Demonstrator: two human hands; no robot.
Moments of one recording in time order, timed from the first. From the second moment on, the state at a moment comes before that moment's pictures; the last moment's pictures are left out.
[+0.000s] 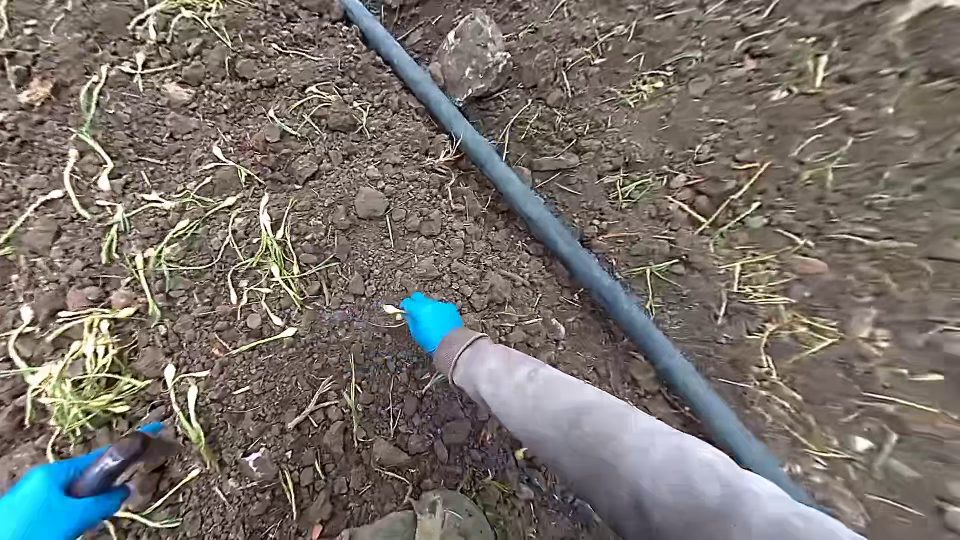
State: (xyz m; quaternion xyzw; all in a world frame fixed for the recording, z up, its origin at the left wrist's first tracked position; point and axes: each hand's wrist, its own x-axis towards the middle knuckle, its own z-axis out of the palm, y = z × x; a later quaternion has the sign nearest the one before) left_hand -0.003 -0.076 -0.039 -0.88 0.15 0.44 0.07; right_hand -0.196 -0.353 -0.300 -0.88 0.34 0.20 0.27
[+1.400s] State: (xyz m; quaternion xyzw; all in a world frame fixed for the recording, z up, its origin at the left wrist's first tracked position) left_hand -0.068 -0.363 -0.260 -0.73 0.09 0.44 -0.52; right_hand -0.160 -0.517 -0.312 -0.95 0.20 0.07 0.24
